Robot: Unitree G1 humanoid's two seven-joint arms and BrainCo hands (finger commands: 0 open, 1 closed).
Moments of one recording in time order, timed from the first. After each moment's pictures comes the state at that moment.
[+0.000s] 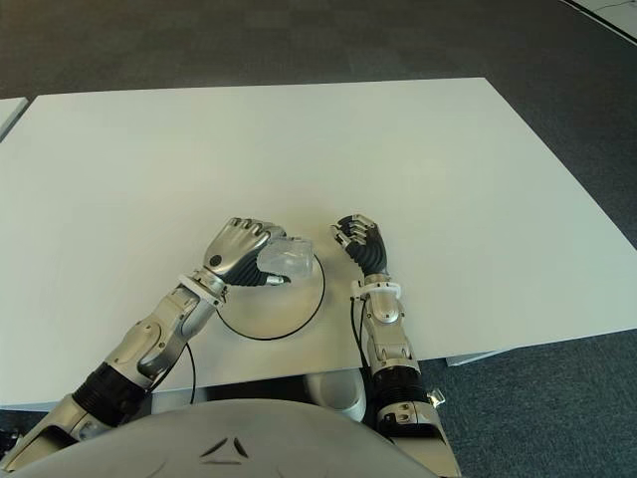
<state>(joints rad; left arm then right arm) 0.02 0.35 -0.50 -0.03 1.05 -0.13 0.21 -0.01 -0.04 -0.02 0.38 -0.07 -0.33 -0.03</state>
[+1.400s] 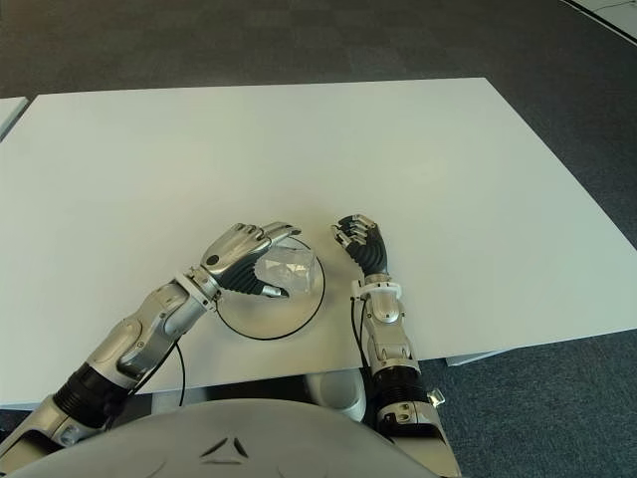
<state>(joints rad) 0.03 0.42 -0.47 -0.16 0.87 -0.21 0.00 -0.01 -0.04 -0.02 0.38 -0.07 -0.33 -0.03</state>
